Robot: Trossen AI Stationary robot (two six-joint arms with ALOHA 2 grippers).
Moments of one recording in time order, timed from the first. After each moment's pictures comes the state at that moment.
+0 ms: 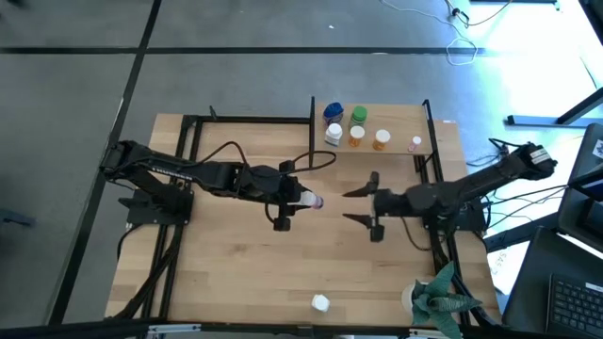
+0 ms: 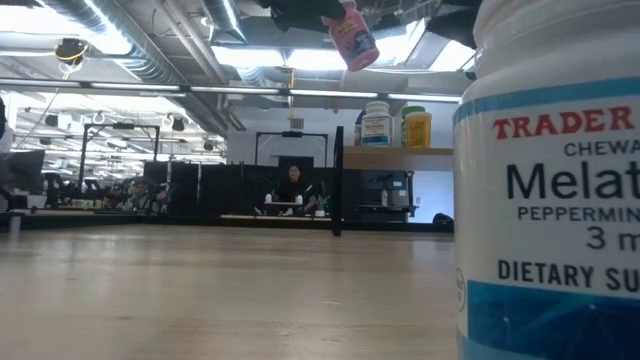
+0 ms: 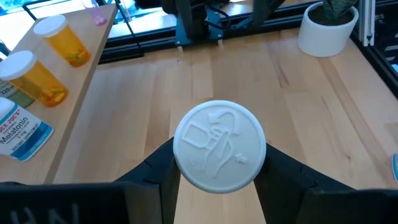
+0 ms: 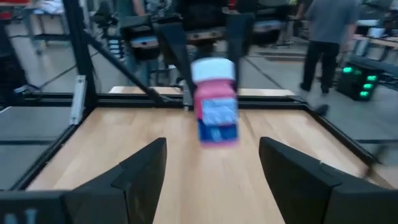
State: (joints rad) left arm -0.13 1.47 1.21 -0.19 -0.23 0.10; right arm 0.34 1.01 0.48 0.42 0.38 0.02
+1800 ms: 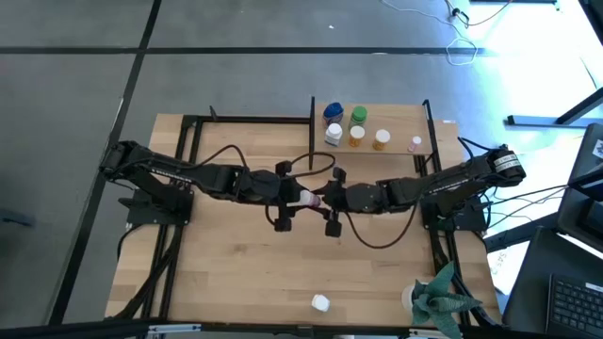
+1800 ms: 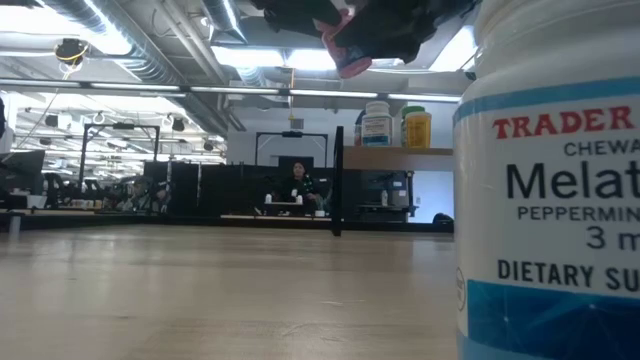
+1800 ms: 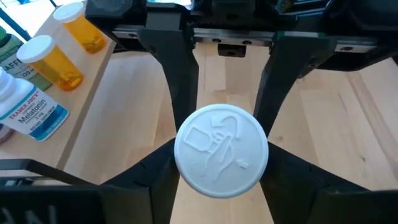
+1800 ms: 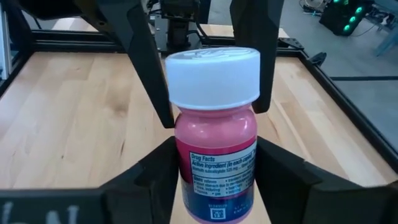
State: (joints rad) left arm -0.16 1.47 1.21 -0.21 -0.32 0.06; right arm 0.21 1.47 0.99 0.02 0.36 0.07
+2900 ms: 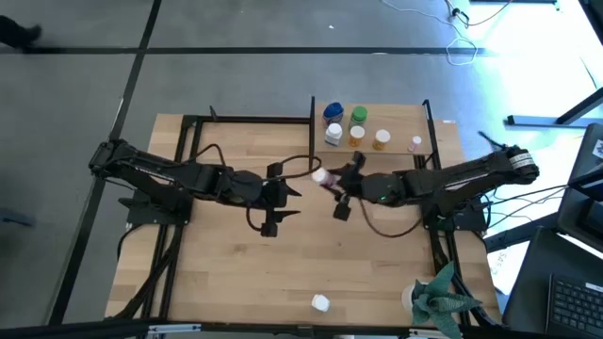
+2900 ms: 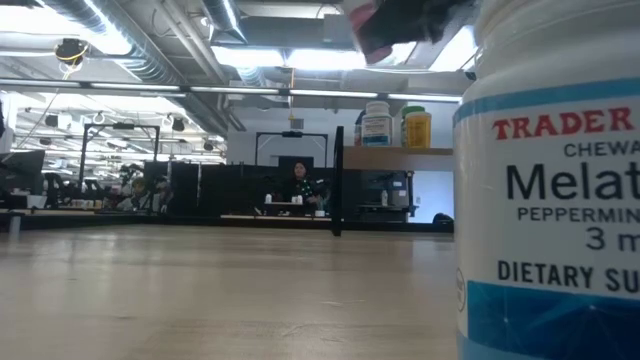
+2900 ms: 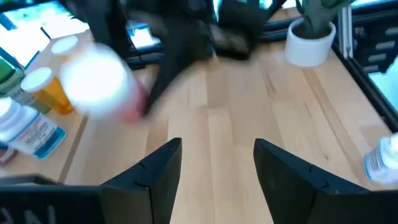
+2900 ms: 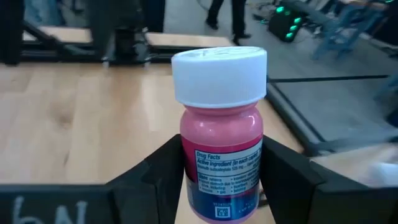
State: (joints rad) left arm -0.22 1.37 1.22 -0.25 -0.31 0.08; right arm 0.20 1.34 0.99 -0.08 0.56 0.04
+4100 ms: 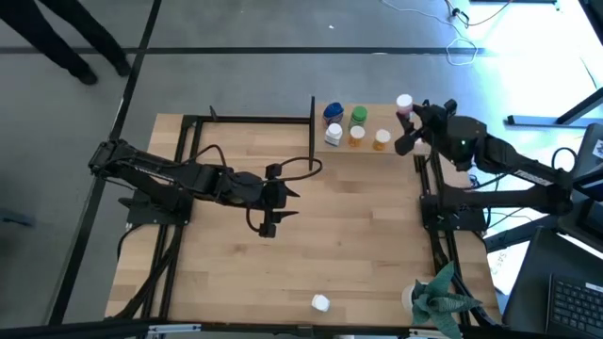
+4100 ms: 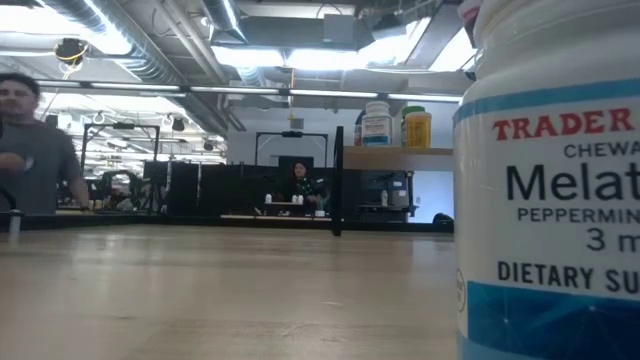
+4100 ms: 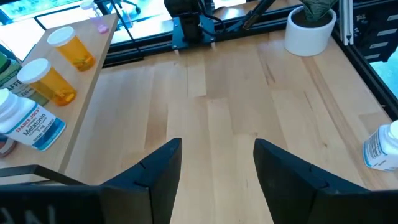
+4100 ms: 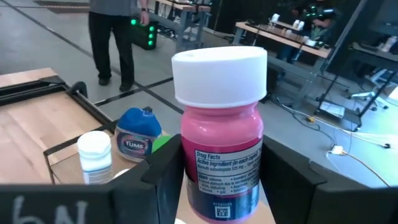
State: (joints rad) left arm -0.22 1.37 1.22 -0.30 -0.31 0.08; right arm -0.24 0.74 0.99 -0.51 0.72 -0.01
